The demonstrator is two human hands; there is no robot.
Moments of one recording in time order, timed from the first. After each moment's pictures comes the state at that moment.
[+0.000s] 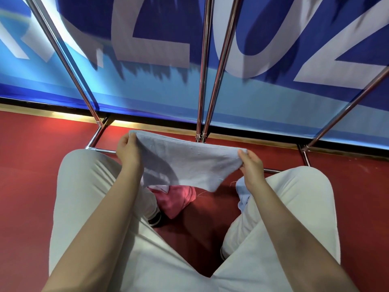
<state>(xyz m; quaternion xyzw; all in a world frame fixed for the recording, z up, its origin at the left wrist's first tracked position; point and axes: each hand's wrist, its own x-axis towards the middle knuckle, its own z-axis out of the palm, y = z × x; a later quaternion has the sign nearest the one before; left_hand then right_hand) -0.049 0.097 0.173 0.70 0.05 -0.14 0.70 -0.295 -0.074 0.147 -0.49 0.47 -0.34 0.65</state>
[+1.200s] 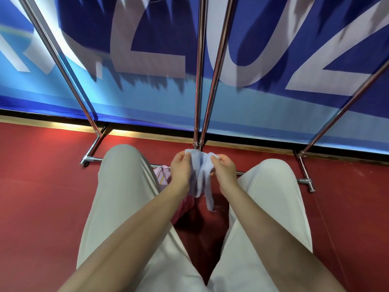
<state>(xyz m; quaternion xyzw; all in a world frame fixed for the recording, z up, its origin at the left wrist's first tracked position) -0.161 0.036 0.166 0.66 -0.05 -0.31 0.68 -0.247 -0.039 0.149 -0.55 0.50 -0.28 0.61</state>
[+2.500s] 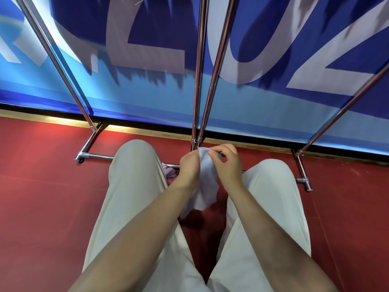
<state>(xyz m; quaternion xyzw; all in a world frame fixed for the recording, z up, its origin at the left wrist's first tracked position) -0.168 0.013 0.169 0.66 -0.07 -0.42 0.62 -0.258 -0.051 0.159 -0.76 0.37 -0.36 0.40</state>
